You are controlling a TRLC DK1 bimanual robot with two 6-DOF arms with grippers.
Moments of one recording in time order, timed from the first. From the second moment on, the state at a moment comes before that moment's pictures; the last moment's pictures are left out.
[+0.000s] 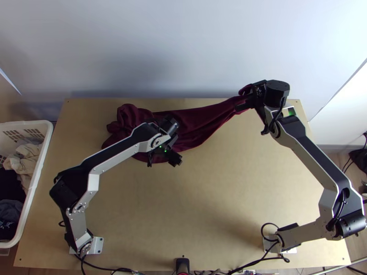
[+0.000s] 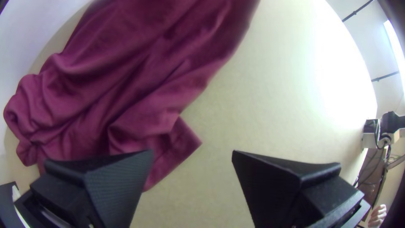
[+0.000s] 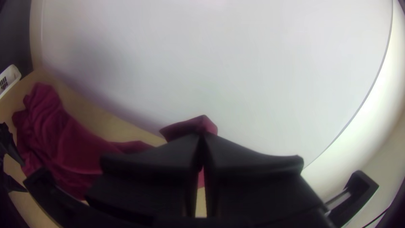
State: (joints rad) left arm -0.66 1.94 1.60 -0.88 0.01 -0.05; right arm 0.29 1.58 1.37 -0.11 0.24 -0.25
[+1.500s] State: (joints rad) left arm -0.68 2.02 1.56 -0.77 -0.07 -0.07; right arm 0.28 1.52 1.35 -0.12 0.24 -0.25
